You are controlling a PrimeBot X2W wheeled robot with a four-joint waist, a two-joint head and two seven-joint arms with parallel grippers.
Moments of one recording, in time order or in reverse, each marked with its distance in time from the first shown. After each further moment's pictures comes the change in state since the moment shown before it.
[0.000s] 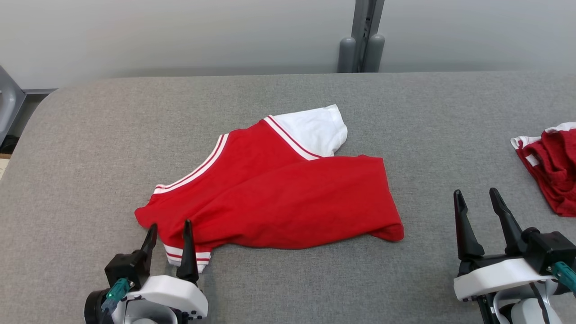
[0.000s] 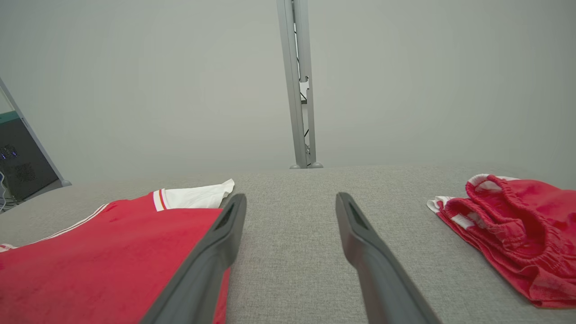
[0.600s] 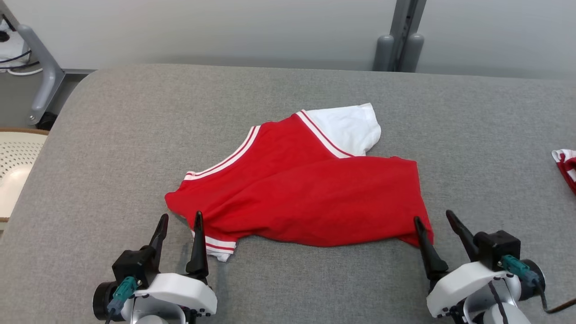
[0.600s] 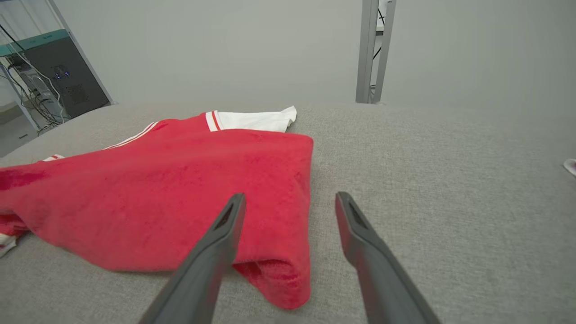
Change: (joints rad) left arm 0.001 -0.012 -0.022 -0.061 0.015 -0.018 -0.013; right arm -0.045 0.000 0.105 0.123 -0.030 0.000 0.109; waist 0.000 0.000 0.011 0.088
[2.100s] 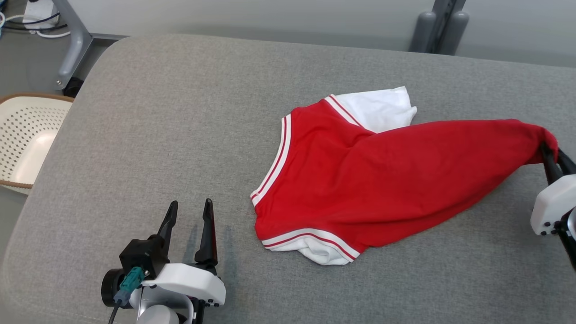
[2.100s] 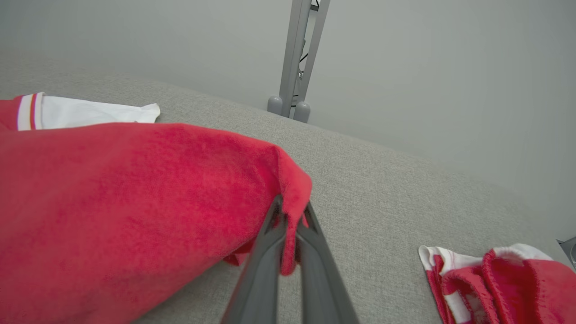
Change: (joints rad) left arm -0.032 -0.008 -0.033 -0.027 -0.012 0.004 -0.001; right arm -0.314 -0.319 -0.064 0.239 -0.009 0.000 0.151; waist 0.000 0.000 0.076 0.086
